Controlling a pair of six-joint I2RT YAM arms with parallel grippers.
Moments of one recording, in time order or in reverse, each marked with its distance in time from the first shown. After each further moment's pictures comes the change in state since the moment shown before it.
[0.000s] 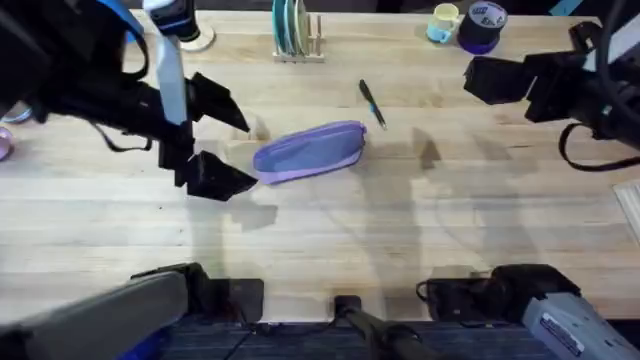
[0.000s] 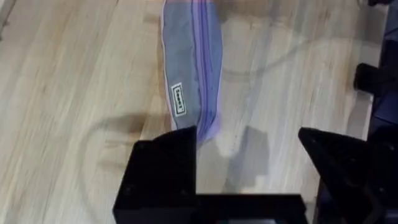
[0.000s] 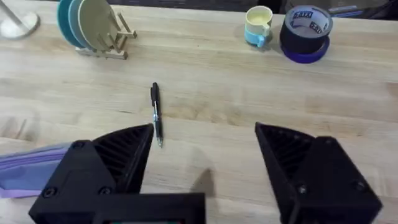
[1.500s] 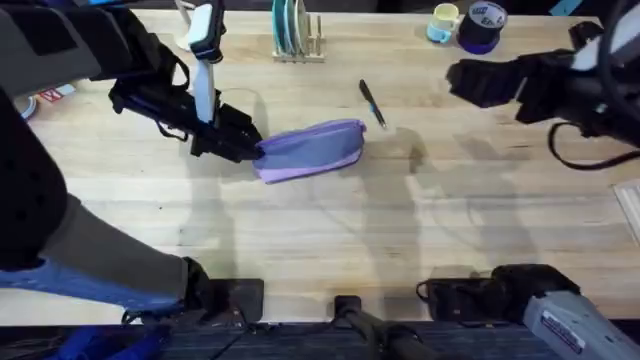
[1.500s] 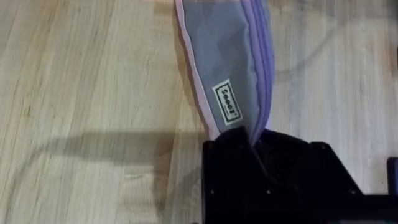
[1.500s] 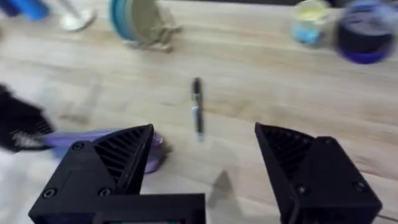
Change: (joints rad) left arm -0.001 0.400 0.000 0.210 0.066 0.168; right arm 0.000 0.040 0.007 0.001 -0.197 0.036
